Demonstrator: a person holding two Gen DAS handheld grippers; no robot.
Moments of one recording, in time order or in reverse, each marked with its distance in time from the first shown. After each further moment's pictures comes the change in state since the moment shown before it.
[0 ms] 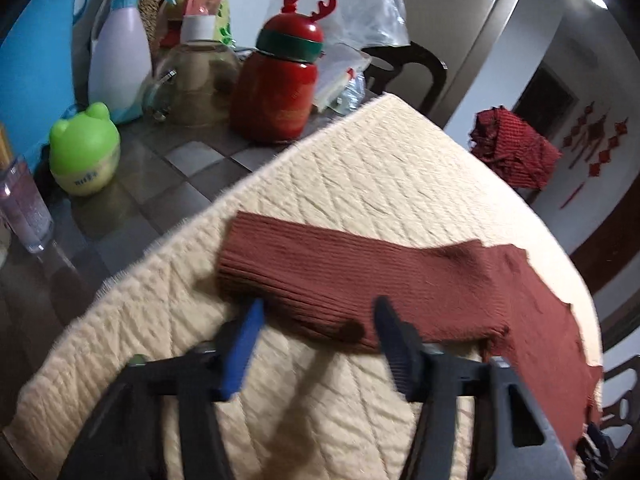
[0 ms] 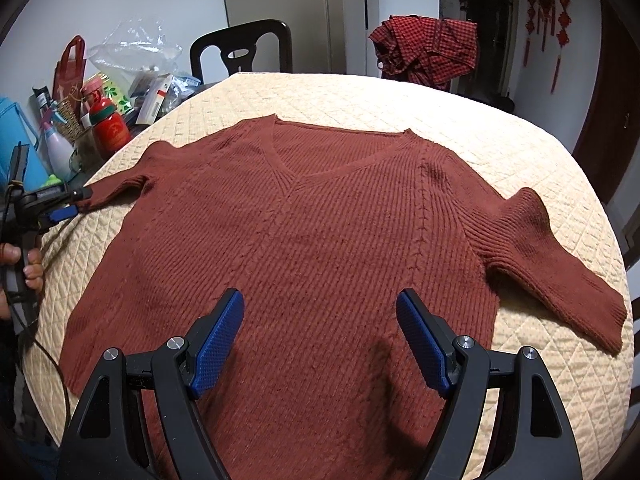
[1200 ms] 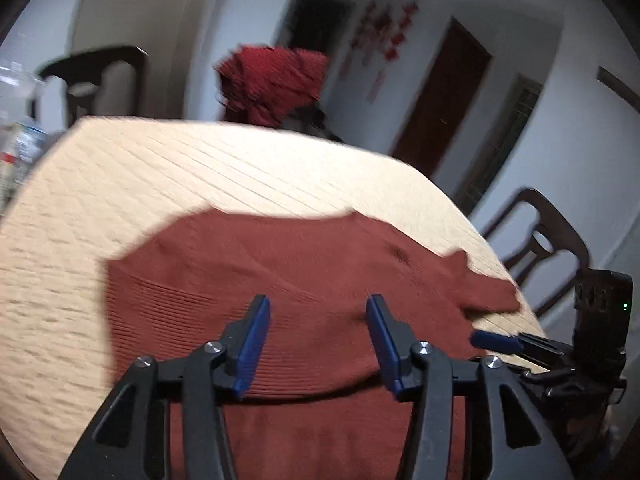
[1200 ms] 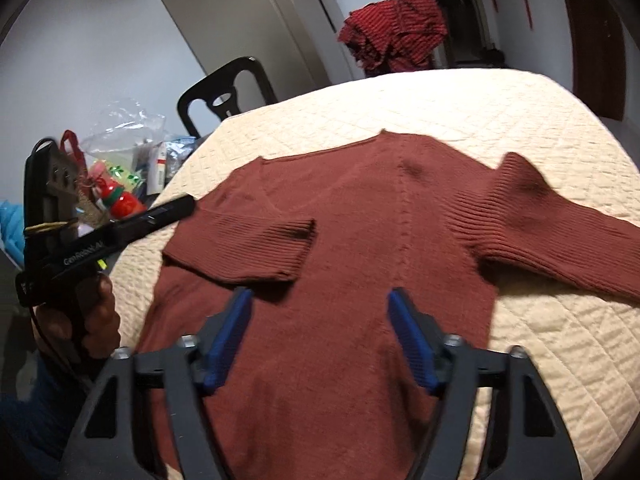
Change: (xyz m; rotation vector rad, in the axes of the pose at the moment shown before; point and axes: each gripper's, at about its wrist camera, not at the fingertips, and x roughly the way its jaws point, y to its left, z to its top) left arm -0.028 -0.228 -0.028 0.579 0.063 -0.561; right arm -0.006 -0.046 0.014 0.276 -0.034 0.191
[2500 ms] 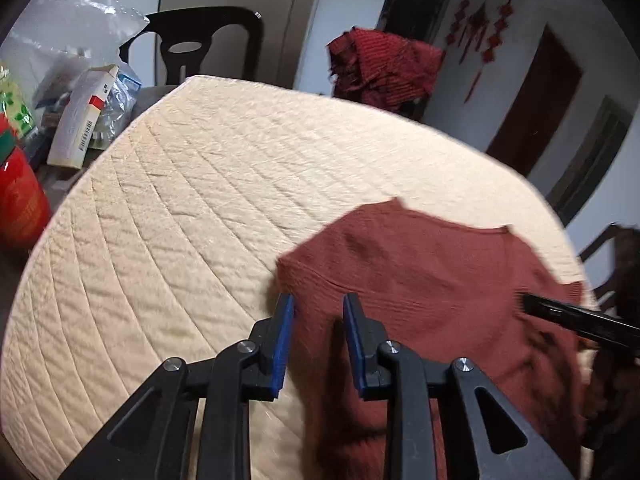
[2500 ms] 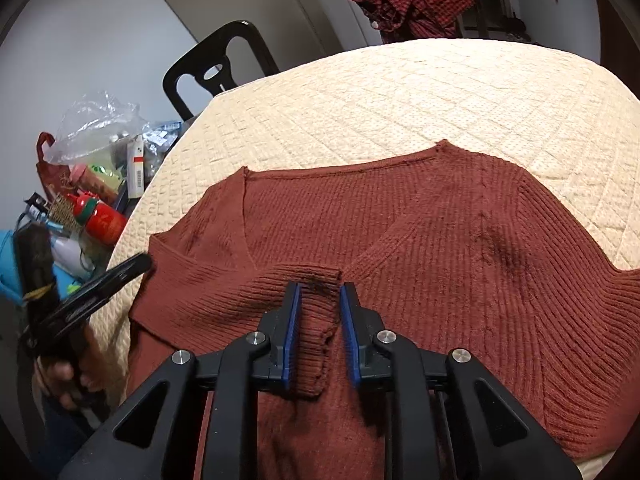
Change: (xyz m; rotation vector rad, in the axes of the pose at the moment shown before) left arm 0.038 0.112 0.000 -0.142 0.095 0.277; right arm 0.103 -0.003 0.078 -0.003 0.143 0.032
